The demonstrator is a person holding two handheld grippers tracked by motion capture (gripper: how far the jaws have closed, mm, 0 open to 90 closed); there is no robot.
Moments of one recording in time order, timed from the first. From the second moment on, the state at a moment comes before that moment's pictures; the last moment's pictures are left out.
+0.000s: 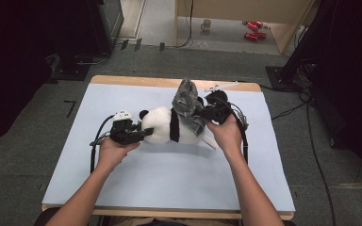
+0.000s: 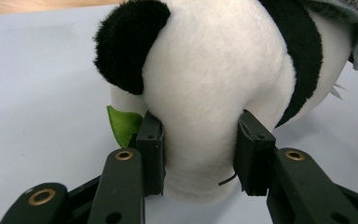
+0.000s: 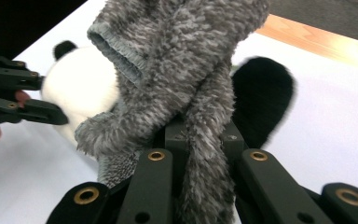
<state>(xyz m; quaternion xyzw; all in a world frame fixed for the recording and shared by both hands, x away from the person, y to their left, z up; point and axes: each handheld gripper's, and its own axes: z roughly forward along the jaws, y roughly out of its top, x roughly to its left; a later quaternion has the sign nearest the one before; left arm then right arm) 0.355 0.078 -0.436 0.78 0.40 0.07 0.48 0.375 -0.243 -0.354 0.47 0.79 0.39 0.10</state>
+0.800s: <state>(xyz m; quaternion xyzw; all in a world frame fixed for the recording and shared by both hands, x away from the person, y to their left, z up) 0.352 0.085 -0.417 0.77 0.44 -0.02 0.46 0.344 -0.225 -0.310 0.41 0.79 0.45 0.08</state>
